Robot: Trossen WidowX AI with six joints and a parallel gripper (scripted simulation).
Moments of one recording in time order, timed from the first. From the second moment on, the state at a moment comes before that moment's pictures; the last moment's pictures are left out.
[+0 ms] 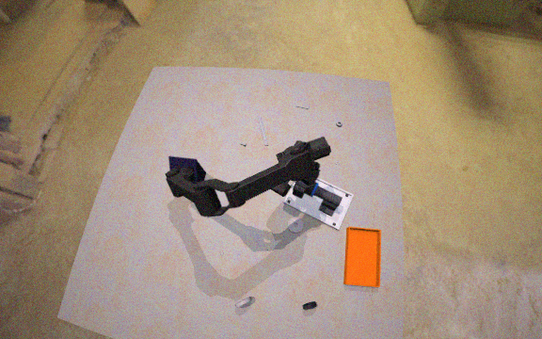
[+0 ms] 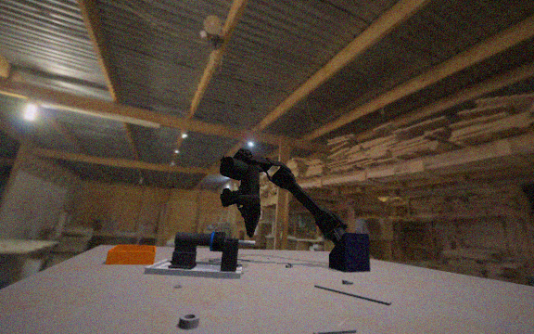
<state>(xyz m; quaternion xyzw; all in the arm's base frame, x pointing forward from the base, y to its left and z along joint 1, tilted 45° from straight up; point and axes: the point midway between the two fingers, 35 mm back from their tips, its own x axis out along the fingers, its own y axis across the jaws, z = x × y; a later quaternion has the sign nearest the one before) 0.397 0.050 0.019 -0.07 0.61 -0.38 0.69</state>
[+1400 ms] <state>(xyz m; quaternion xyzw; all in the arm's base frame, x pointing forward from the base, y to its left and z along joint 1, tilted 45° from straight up) 0.399 0.057 0.020 -0.13 0.58 -0.38 0.71</state>
